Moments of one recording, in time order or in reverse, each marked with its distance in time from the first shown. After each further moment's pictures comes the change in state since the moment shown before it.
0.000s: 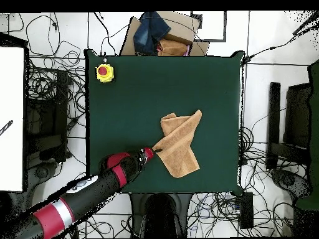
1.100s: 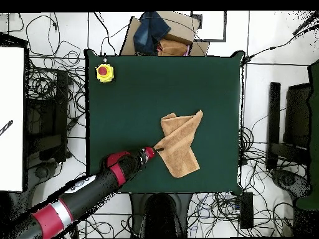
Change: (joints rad) arm 0.016 0.056 -0.054 -0.036 0.019 0.038 0.056
